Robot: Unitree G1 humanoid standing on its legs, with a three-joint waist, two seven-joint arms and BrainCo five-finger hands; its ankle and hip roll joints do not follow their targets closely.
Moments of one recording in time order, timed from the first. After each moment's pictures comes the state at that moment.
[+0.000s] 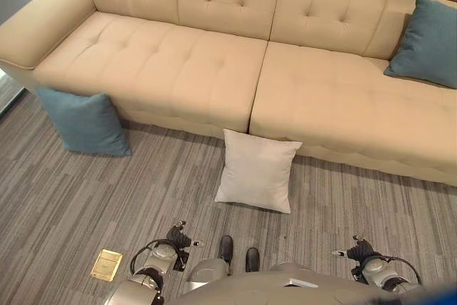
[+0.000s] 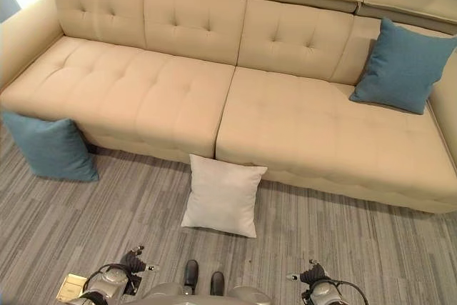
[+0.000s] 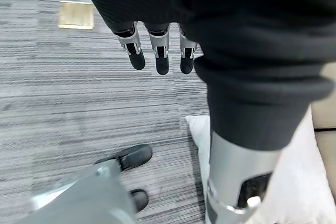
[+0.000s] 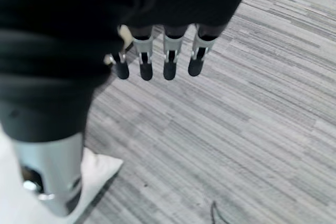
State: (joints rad) left arm -0.11 0.25 -0.22 1.24 -0.03 -0.07 0.09; right arm -0.08 -0.31 0.28 1.27 -0.08 -0.03 -0.19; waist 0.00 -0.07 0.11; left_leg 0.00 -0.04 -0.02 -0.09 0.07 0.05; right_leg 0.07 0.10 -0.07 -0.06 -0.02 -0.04
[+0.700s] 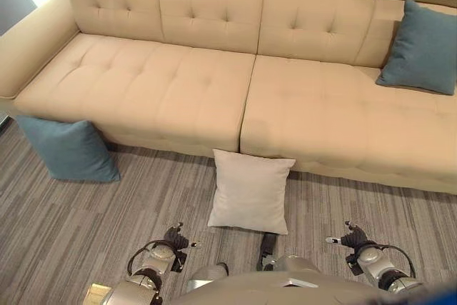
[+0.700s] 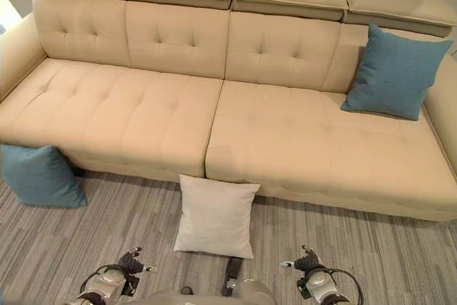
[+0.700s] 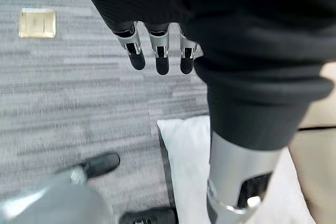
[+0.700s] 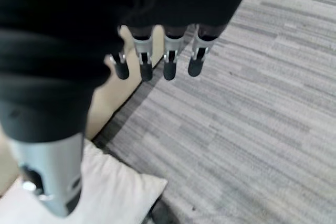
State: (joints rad) left arm -0.11 0.24 -0.21 1.24 -0.03 -0.06 0.09; right arm -0.08 -0.33 0.28 1.20 -0.09 -0.03 -0.18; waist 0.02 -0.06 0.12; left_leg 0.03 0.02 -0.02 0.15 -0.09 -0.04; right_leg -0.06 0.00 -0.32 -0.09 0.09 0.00
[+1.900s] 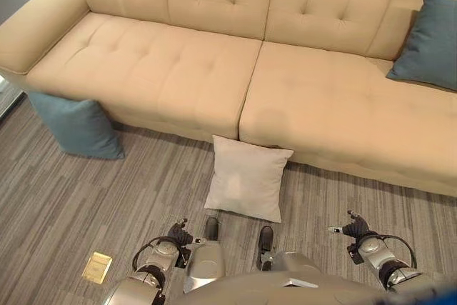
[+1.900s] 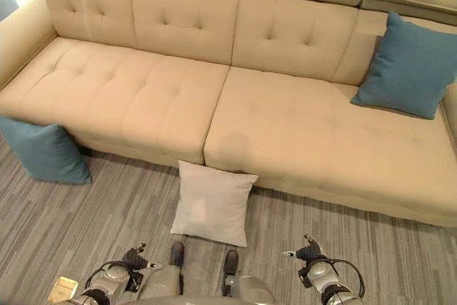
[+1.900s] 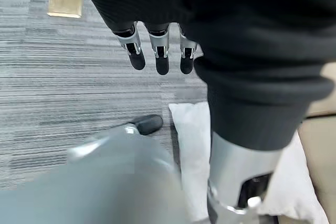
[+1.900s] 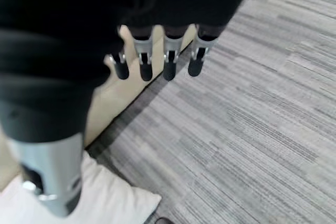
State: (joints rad) left arm -0.13 0.24 -0.24 1.23 -0.06 -0.06 0.08; right arm -0.12 -0.33 0.27 1.21 -0.08 -0.05 -0.20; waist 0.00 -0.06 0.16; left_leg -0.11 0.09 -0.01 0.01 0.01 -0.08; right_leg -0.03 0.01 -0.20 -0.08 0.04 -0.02
